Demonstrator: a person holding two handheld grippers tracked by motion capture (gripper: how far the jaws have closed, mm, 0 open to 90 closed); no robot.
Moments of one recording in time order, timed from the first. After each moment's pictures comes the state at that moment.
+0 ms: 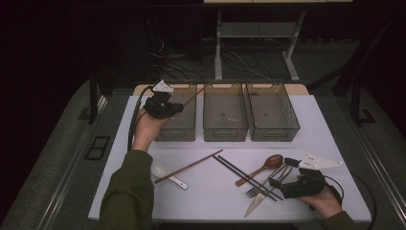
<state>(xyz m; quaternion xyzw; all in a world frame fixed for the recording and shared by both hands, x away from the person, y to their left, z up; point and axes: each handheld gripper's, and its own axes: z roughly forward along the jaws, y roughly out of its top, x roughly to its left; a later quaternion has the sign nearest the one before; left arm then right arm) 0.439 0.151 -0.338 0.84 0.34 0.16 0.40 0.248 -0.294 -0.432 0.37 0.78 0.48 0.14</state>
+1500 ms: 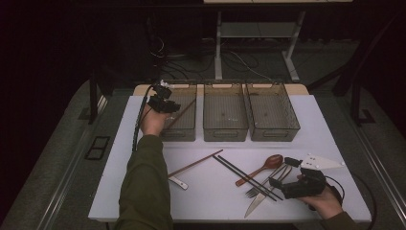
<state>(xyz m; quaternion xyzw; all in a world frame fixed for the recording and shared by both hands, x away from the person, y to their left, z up) 0.495 0.155 -0.381 0.82 0.44 0.17 0.33 0.247 -0.295 -0.429 0.37 0.78 0.50 0.13</state>
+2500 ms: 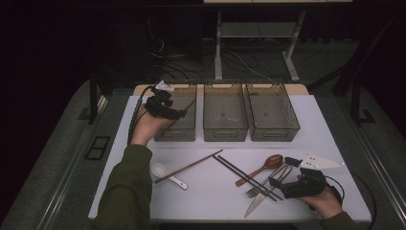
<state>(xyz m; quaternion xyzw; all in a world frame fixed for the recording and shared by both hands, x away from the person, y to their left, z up) 0.447 0.152 -0.346 0.84 0.37 0.16 0.36 0.246 -0.294 -0.429 0.37 0.78 0.49 0.14</state>
